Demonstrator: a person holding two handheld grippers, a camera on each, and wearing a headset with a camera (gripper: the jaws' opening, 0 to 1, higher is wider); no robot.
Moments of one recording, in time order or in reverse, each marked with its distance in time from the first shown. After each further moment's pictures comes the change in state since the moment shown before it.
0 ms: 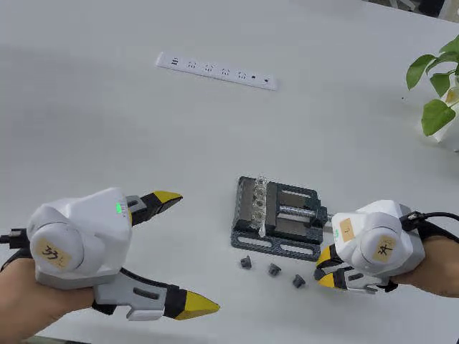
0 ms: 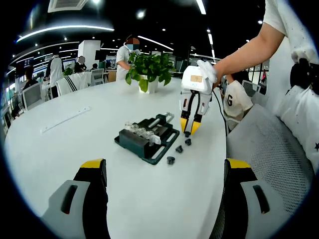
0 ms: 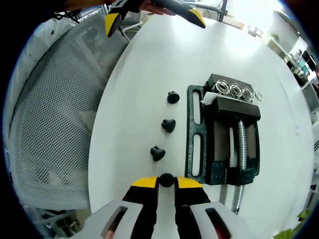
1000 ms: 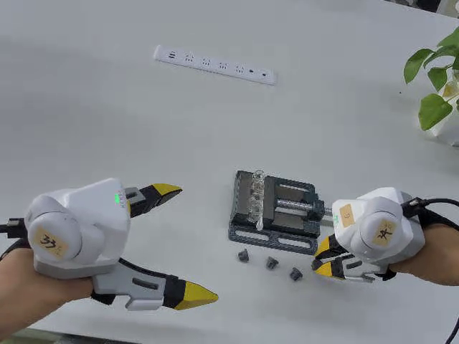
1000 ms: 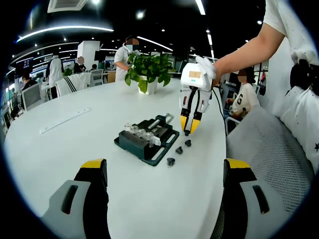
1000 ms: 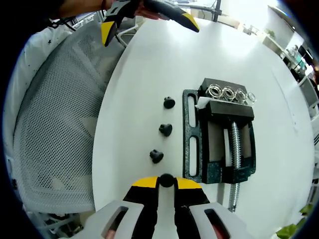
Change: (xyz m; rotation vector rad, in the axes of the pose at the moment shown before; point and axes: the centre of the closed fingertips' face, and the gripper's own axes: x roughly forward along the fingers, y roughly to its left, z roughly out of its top) left arm 0.001 0.001 0.001 0.003 -0.005 -0.008; right arm -0.013 -0.002 0.006 0.044 -0.018 0.000
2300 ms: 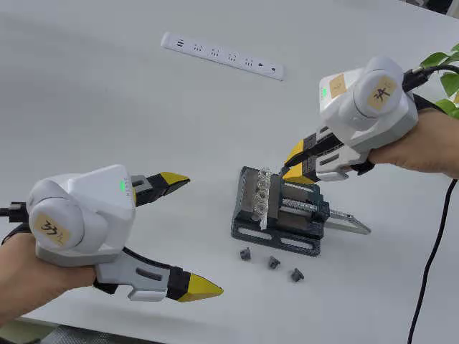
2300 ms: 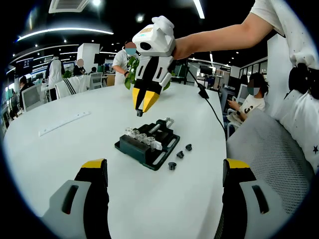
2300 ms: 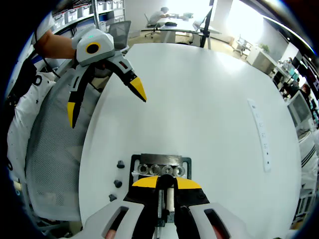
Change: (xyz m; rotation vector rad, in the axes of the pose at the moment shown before) left arm 0.002 0.005 0.005 -0.004 -0.037 -0.011; right arm -0.052 -0.105 0.119 -0.036 -0.134 -0.060
